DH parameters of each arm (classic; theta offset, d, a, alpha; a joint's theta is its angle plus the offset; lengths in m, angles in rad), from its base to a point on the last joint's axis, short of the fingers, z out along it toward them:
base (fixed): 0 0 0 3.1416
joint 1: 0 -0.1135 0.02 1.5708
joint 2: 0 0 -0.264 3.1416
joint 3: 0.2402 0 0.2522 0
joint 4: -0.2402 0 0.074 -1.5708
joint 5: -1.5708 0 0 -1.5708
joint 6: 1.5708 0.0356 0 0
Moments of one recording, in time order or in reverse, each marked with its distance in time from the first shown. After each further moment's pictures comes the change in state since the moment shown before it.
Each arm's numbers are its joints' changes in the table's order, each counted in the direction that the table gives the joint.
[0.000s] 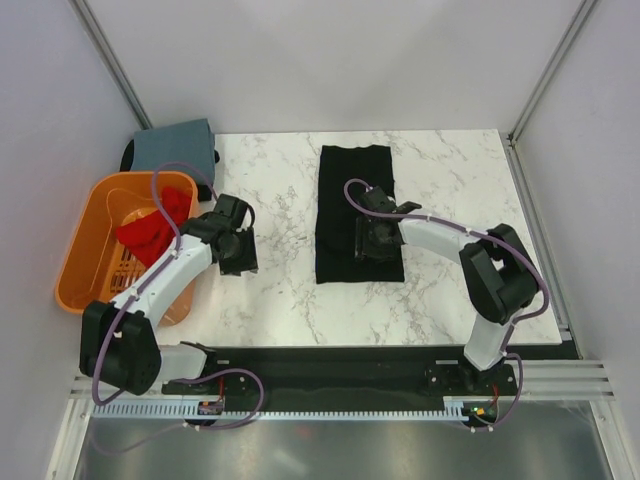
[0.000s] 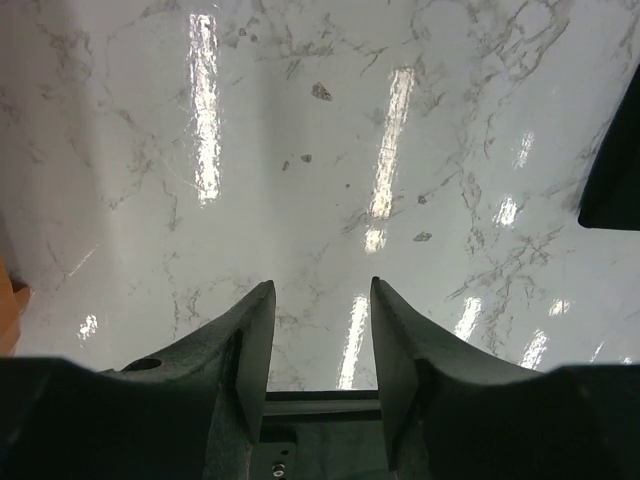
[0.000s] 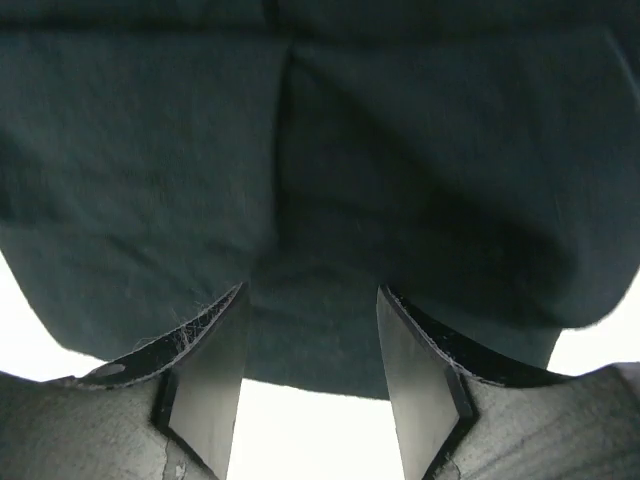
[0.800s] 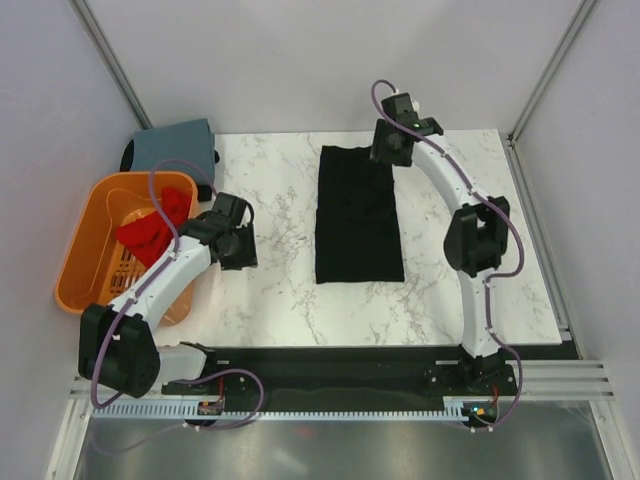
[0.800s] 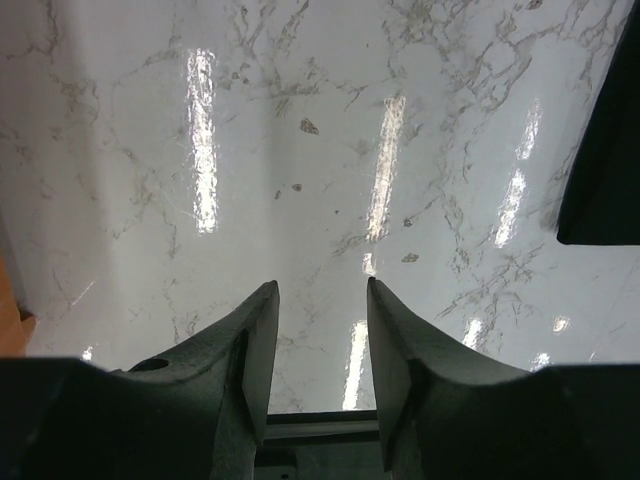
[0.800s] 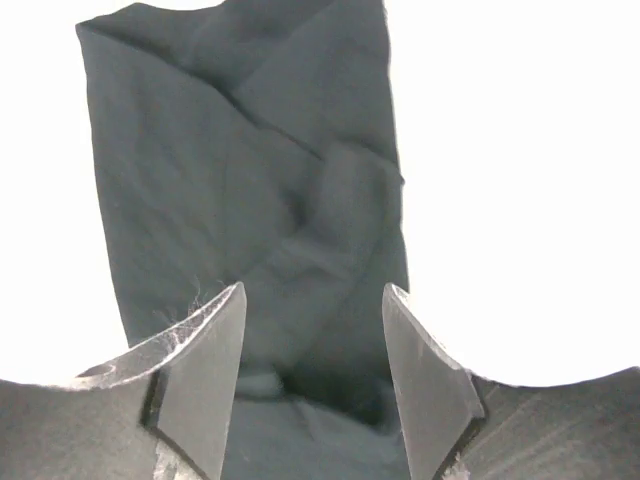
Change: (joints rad) left arm 0.000 -0.013 -0.008 0.056 0.019 0.027; right arm 0.239 0.483 1.079 -0.299 -0.145 -0.166
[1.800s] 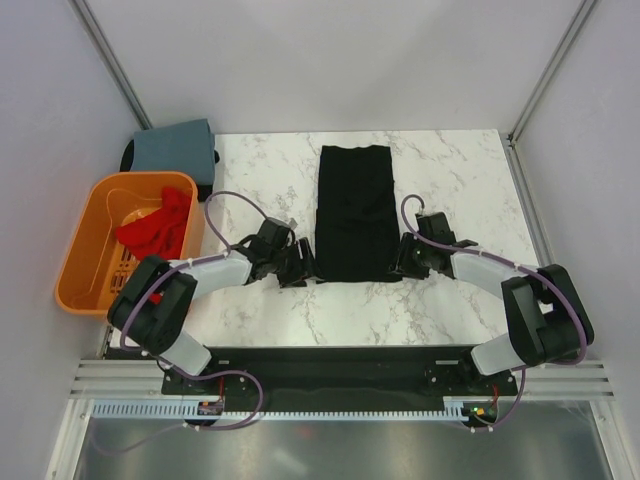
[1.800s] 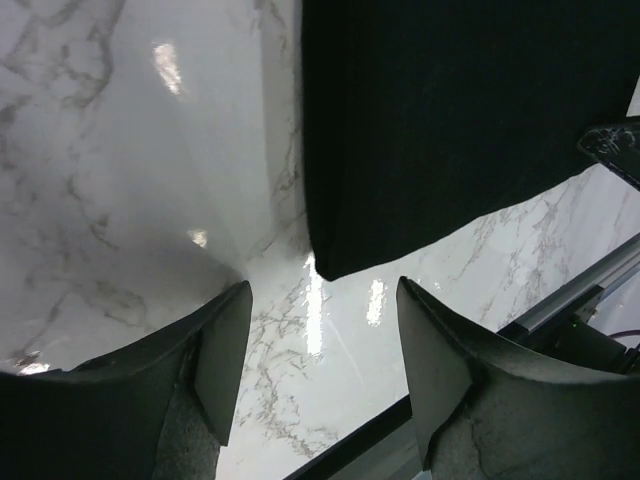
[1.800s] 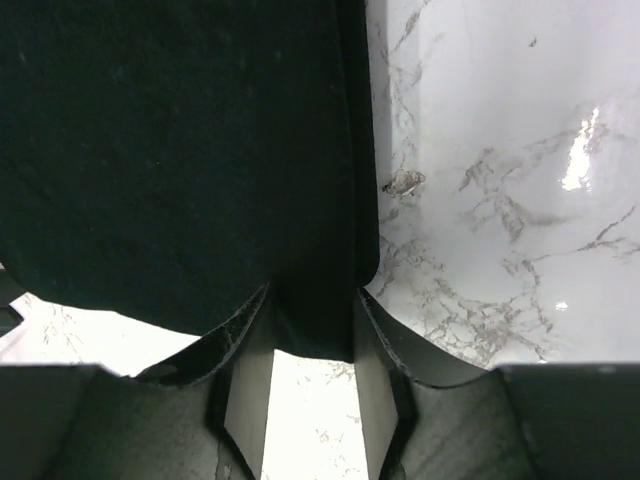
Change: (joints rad) left arm 0.228 0.259 -0.231 0.679 -0.369 -0.346; right arm 0.024 -0.796 -1.567 0.636 0.386 0.142
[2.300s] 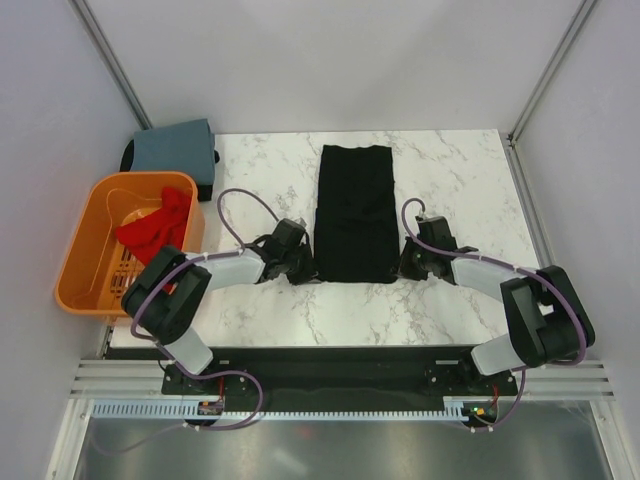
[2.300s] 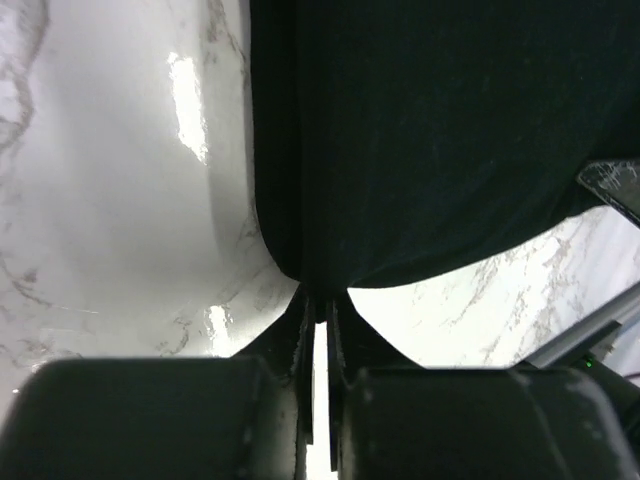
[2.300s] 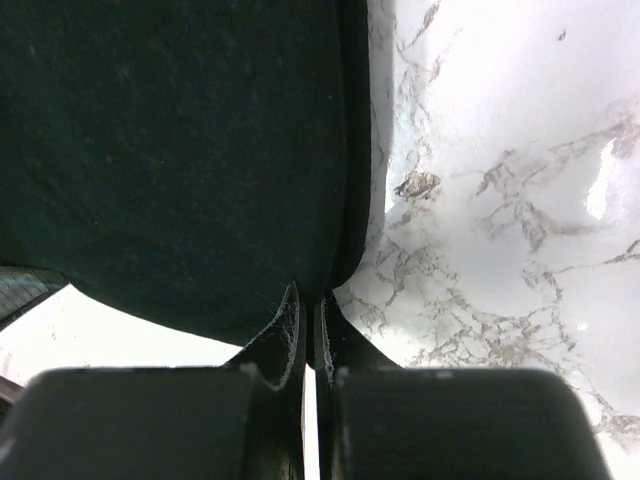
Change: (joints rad) left arm 0.081 0.096 0.045 0.066 0.090 -0.068; right arm 0.001 -0.002 -0.065 0.115 0.028 0.013
